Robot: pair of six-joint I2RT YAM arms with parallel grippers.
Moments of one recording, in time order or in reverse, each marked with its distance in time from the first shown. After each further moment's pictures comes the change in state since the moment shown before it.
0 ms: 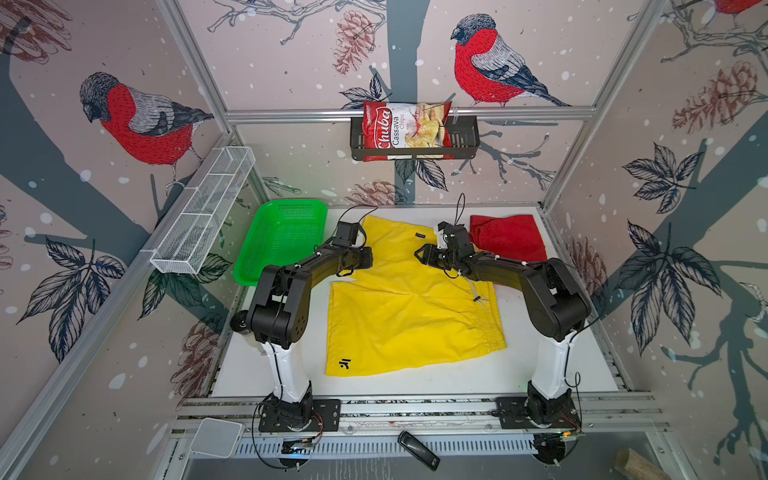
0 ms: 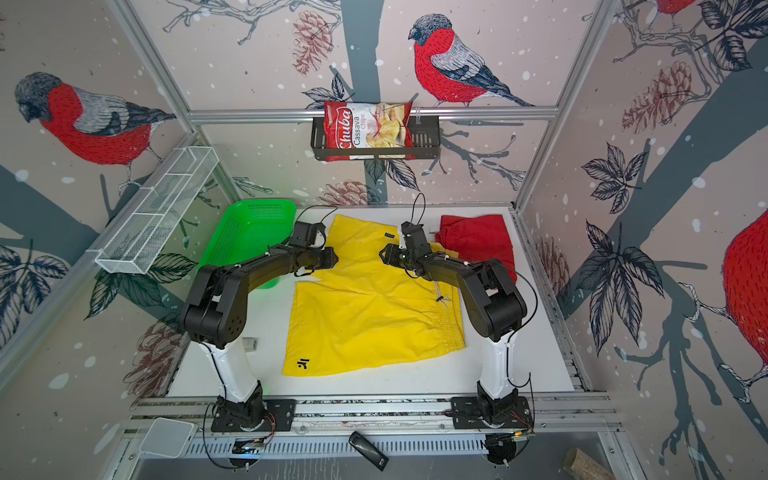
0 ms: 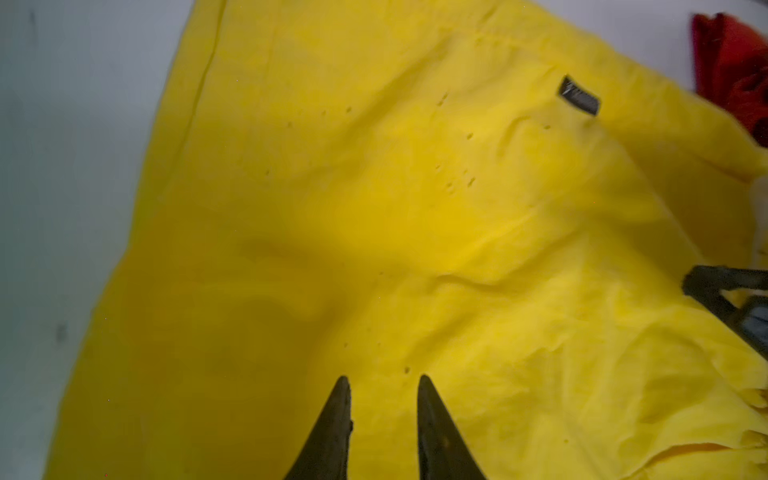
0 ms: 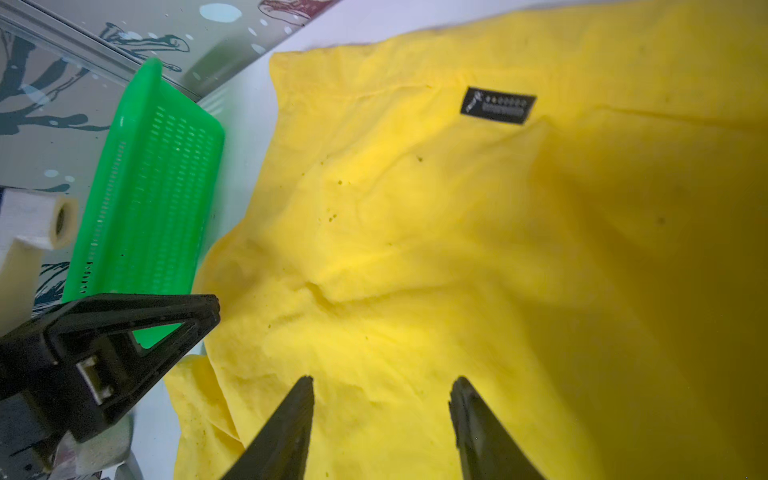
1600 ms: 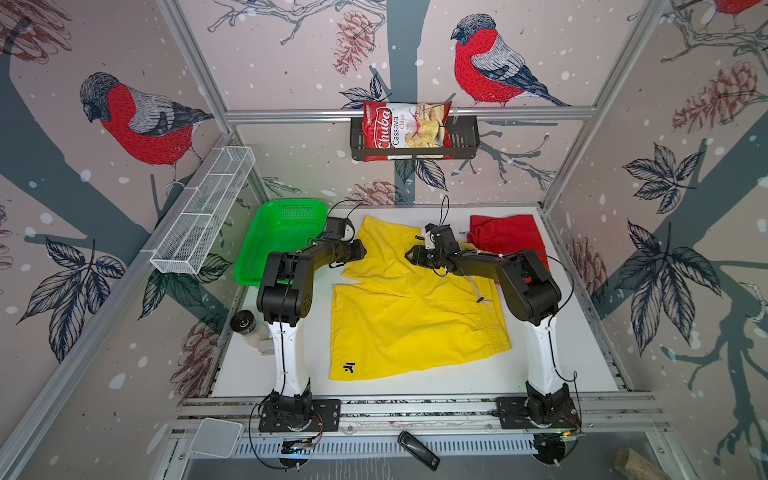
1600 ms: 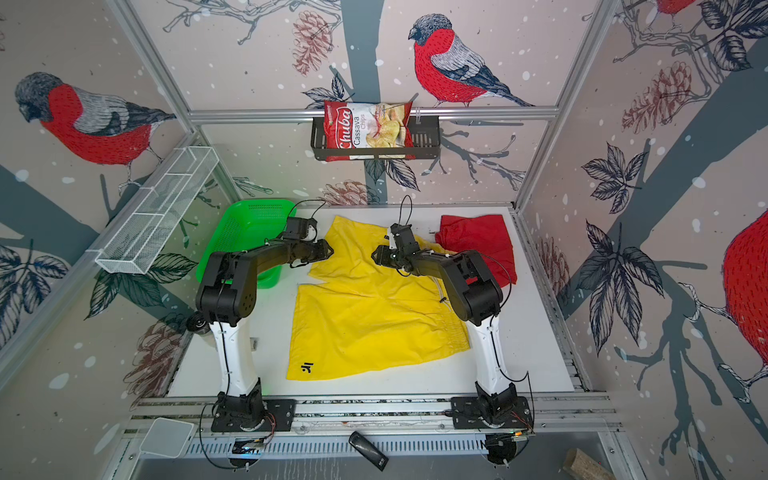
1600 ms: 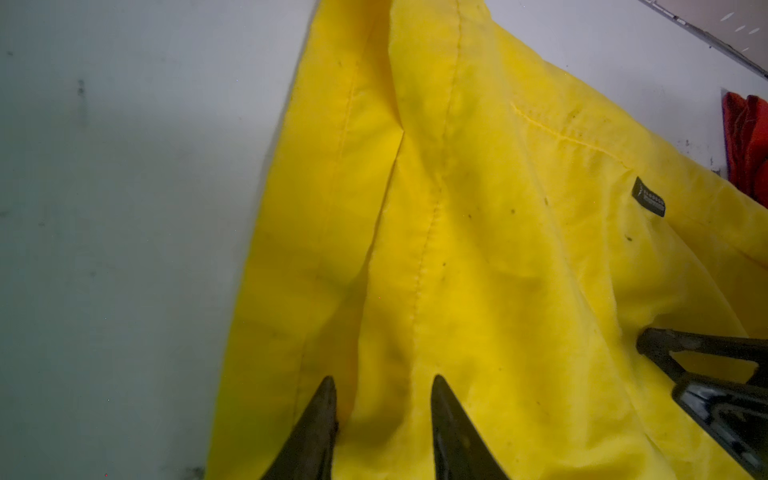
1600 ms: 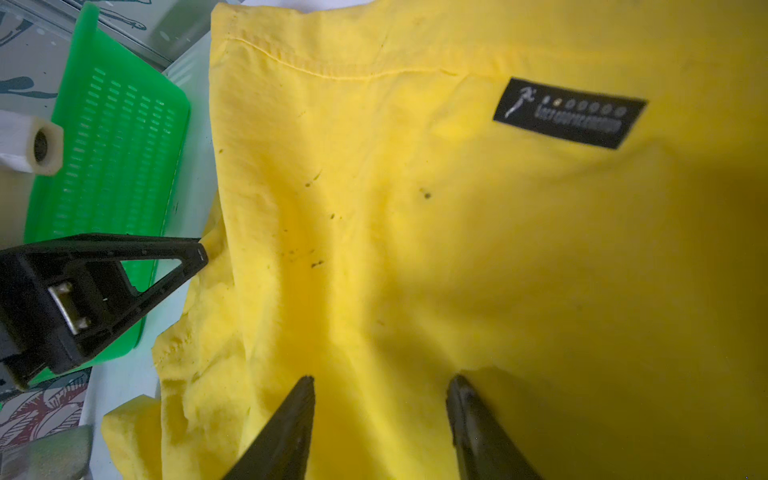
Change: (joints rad) left arm 0.119 0.212 0.176 0.067 0.111 0.018; right arm 0.027 0.223 0.201 -0.007 -0.022 -0.040
